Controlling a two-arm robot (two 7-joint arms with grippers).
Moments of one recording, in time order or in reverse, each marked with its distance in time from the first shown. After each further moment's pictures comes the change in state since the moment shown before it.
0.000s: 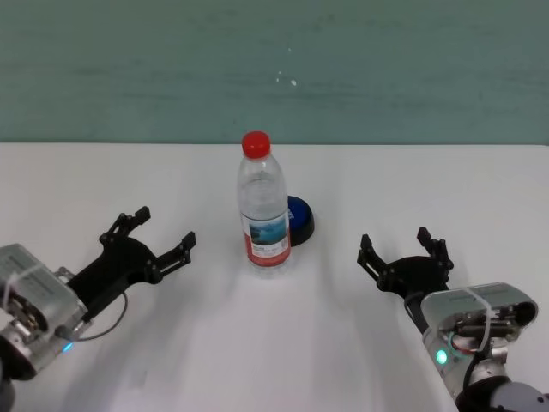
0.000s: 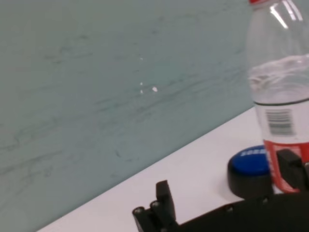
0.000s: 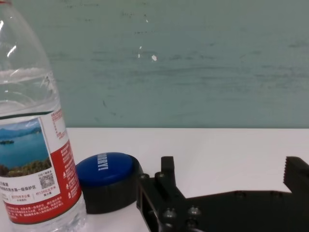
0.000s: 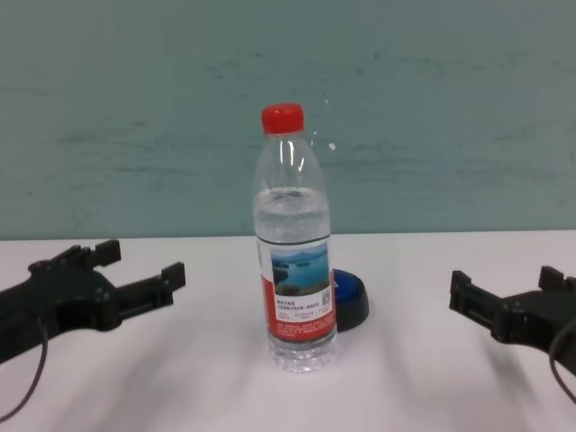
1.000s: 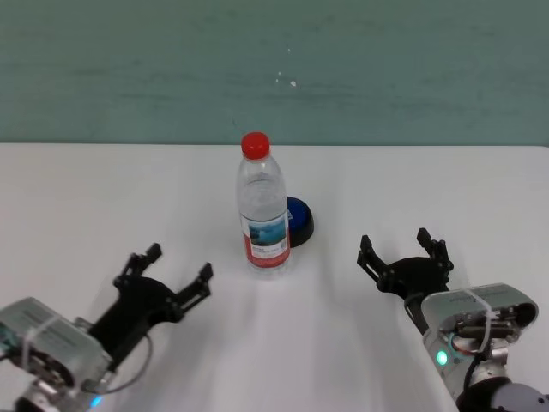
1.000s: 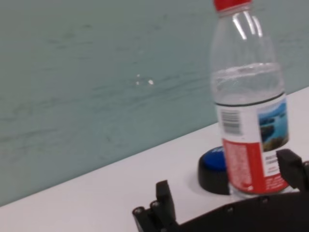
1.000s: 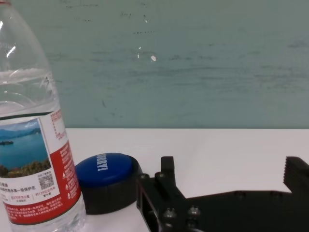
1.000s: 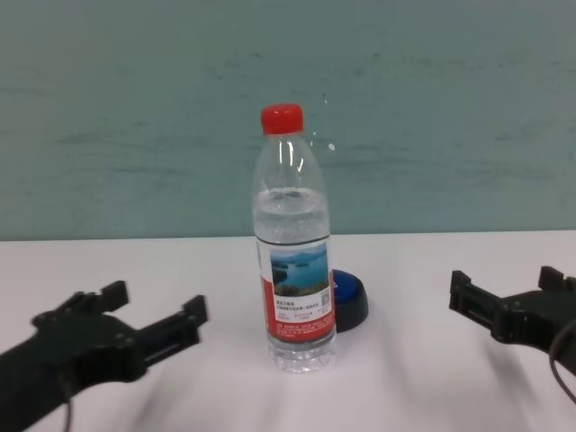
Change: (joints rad) left arm 0.221 -0.061 -0.022 -0.228 0.037 0.083 0.128; right arm 0.000 0.000 0.000 0.000 0.000 0.000 0.000
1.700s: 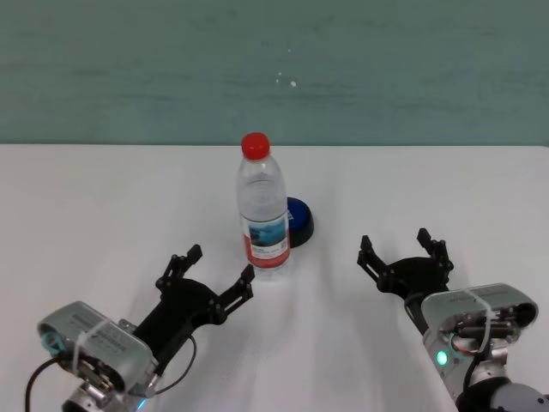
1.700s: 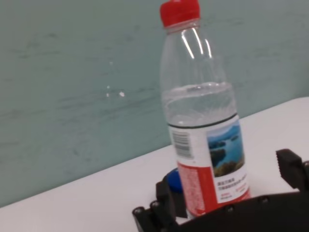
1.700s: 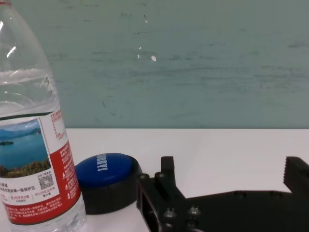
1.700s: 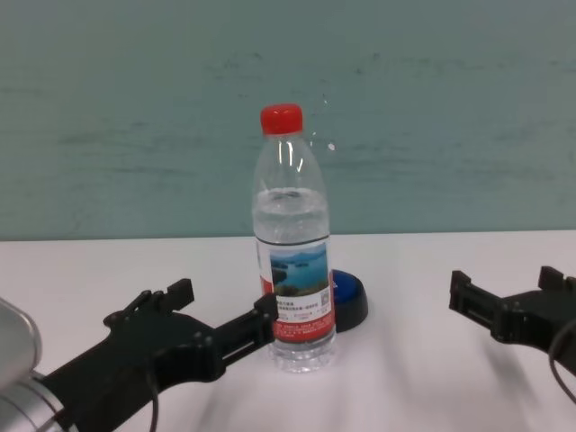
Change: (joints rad) left arm 0.006 -0.088 0.054 -0.018 0.060 0.016 0.048; right arm 0.000 0.000 0.000 0.000 0.000 0.000 0.000
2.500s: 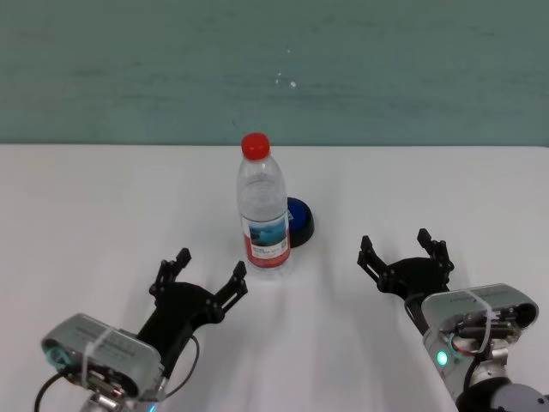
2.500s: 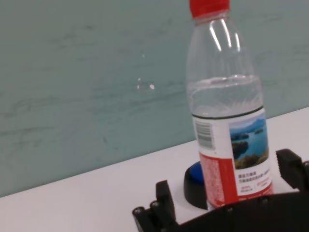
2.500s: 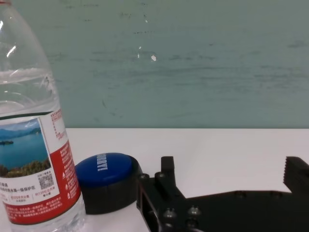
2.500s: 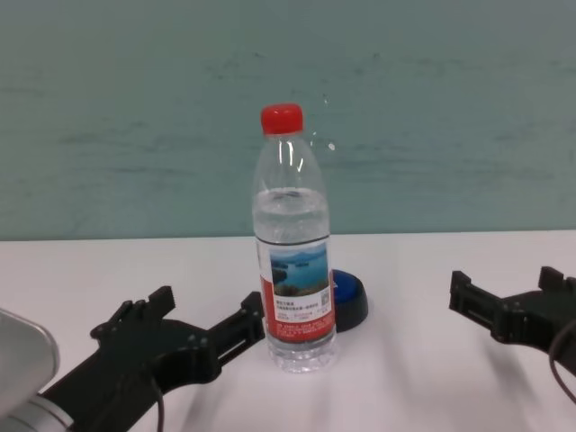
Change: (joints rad) left arm 0.032 -0.075 -0.021 -0.006 0.051 0.005 0.082; right arm 0.000 0.000 0.000 0.000 0.000 0.000 0.000
